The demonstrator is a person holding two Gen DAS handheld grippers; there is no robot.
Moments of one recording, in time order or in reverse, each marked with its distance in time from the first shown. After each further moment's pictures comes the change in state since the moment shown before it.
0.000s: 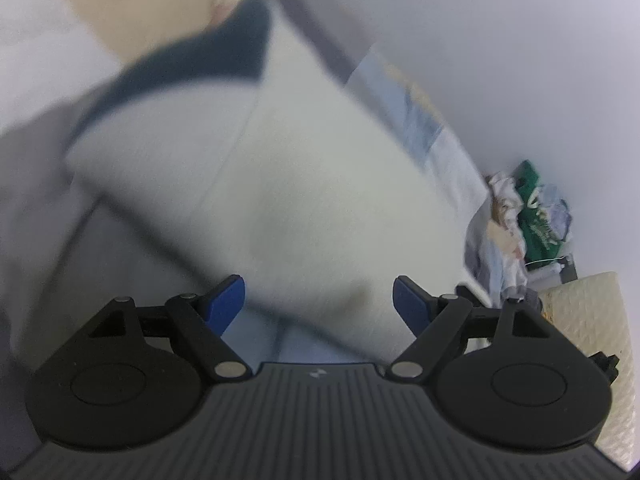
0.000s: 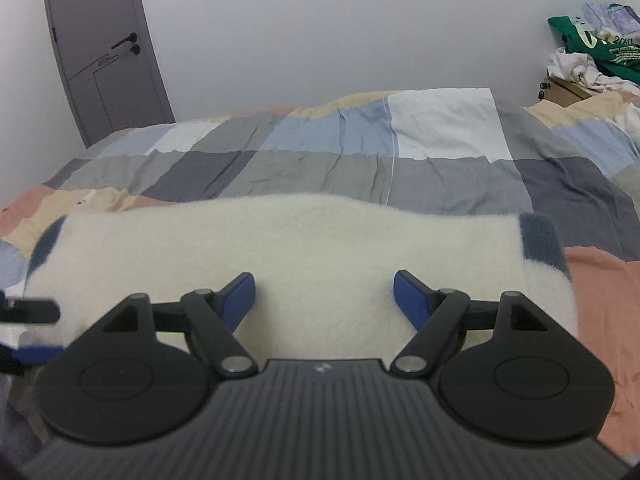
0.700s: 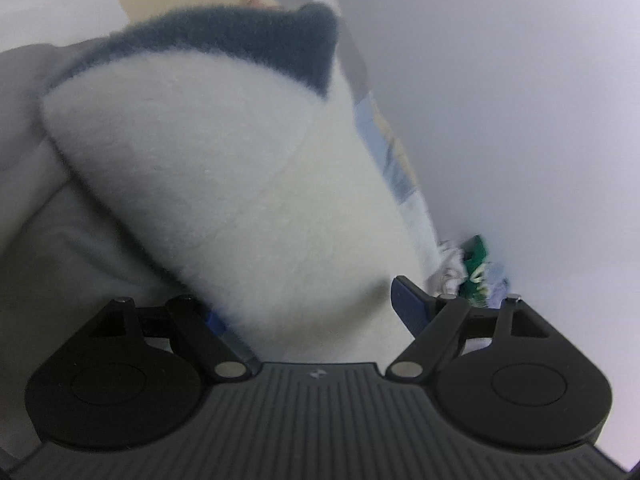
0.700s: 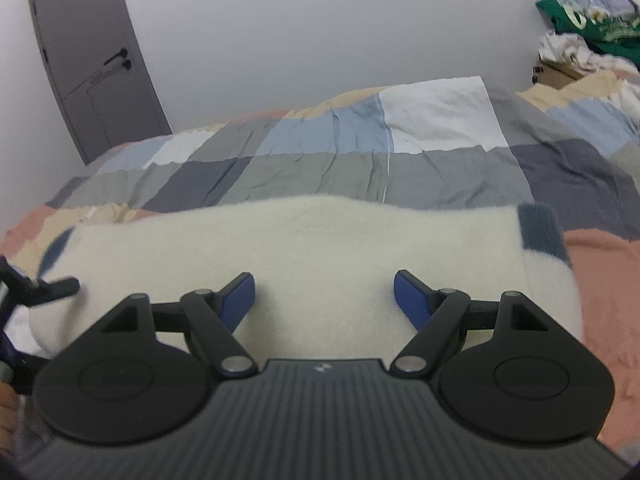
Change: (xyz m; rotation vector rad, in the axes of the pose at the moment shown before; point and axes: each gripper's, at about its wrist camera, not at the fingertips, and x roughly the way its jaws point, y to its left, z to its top) left arm 0.036 0.033 0.006 -0.232 -0.110 -0.191; right arm 0.001 -0.010 0.002 0.082 -0.001 0.022
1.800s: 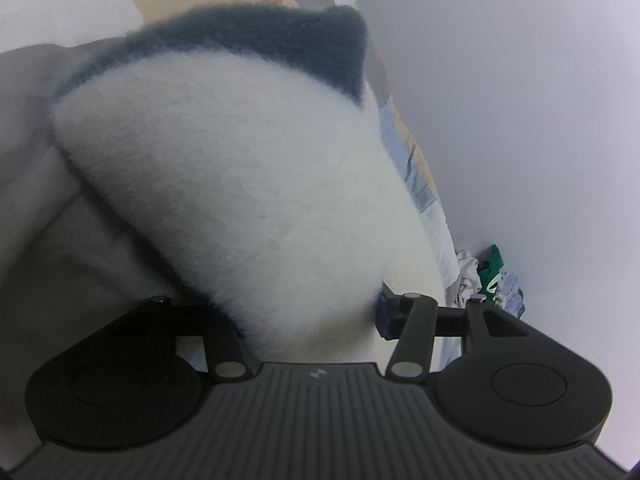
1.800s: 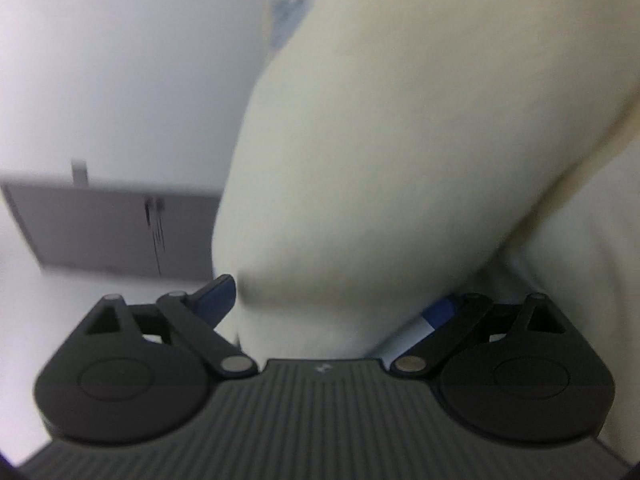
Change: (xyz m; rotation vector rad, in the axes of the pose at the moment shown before) left arm -0.010 0.011 0.013 -0.024 -0.017 0.018; right arm 0.035 -0.029 -0.094 1.029 0.159 0.394
